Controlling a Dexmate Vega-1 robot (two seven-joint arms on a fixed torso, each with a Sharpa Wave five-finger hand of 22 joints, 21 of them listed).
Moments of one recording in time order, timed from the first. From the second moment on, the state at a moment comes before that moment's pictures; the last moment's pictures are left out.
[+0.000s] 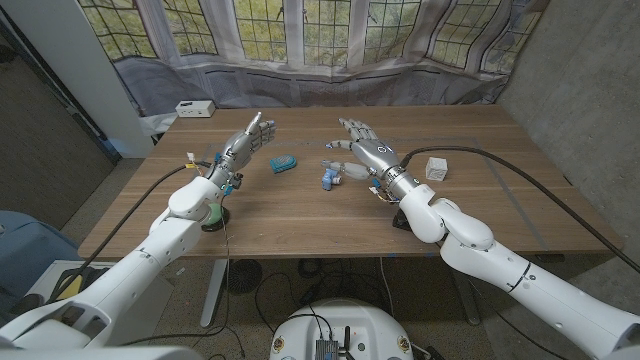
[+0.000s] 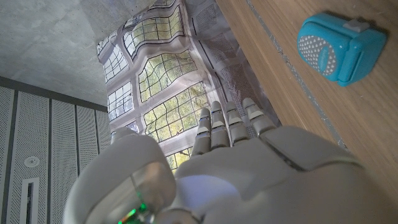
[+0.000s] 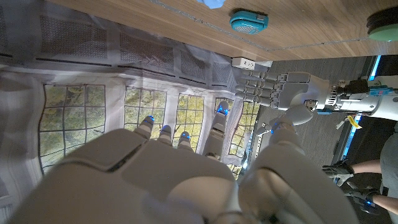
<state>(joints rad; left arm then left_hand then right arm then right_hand) 0.86 0.63 0.35 -1.33 -0.61 -0.44 -0.20 0.42 0.15 -0.15 0.08 0.21 0.27 0.11 0.20 0.18 0.27 0.10 0.24 0.20 0.20 0.10 0.19 0.18 0.13 0.16 0.20 0.17 -0.93 -0.71 -0.67 -2.00 -0.73 -0.13 -0.19 0.27 0.07 0.19 -0.12 0.18 0.46 -0.15 0.20 0.19 -0.17 0.03 0.18 0.20 -0.18 0.11 0.18 0.22 -0.17 0.19 0.17 0.18</state>
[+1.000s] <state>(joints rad) 0.85 0.62 0.36 -1.32 -0.60 -0.44 -0.21 0.42 0.16 -0.14 0.07 0.20 0.27 0.11 0.20 0.18 0.27 0.10 0.23 0.20 0.20 0.10 0.19 0.18 0.12 0.16 0.20 0.18 -0.85 -0.68 -0.73 -1.94 -0.72 -0.17 -0.09 0.28 0.10 0.21 -0.13 0.18 0.49 -0.15 0.21 0.19 -0.17 0.02 0.18 0.20 -0.17 0.11 0.19 0.22 -0.17 0.19 0.18 0.18</state>
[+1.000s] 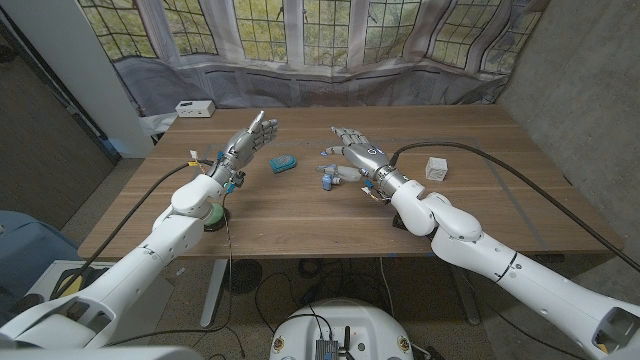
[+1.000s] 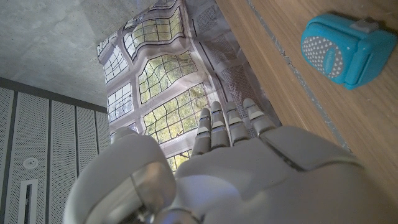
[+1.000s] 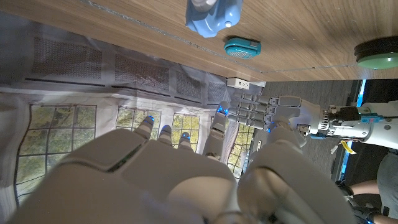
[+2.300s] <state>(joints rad) 0.81 0.61 0.38 -1.29 -0.61 -0.43 -0.25 0.43 0.16 -0.13 0.08 0.20 0.27 0.11 0.19 0.18 0.27 0.10 0.22 0.20 0.19 0.10 0.19 0.18 0.11 0.17 0.20 0.18 -0.81 -0.65 -0.79 -1.87 -0.71 -0.20 -0.08 0.29 0.10 0.22 -0.14 0.18 0.53 -0.15 0.21 0.19 -0.17 0.01 0.21 0.20 -0.17 0.11 0.20 0.22 -0.17 0.19 0.19 0.18</state>
